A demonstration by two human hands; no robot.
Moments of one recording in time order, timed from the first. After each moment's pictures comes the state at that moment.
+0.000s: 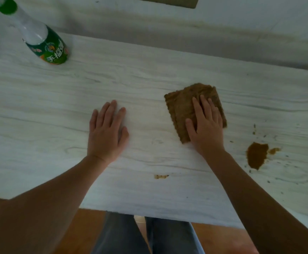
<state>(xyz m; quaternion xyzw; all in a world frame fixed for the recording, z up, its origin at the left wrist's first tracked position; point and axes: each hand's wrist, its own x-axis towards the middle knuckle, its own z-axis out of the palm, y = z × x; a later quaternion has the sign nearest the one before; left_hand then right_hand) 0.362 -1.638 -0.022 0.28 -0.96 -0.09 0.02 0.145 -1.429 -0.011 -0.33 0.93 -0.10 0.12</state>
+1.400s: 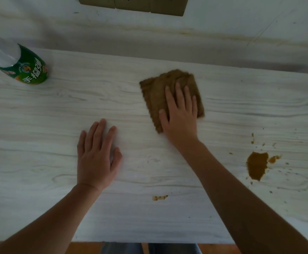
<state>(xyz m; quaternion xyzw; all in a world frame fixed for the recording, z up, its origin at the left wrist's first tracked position) 0.361 -1.638 -0.019 0.29 -0.95 -0.10 0.04 0.133 -1.516 -0.020 -0.34 0.93 -0.12 0.10</state>
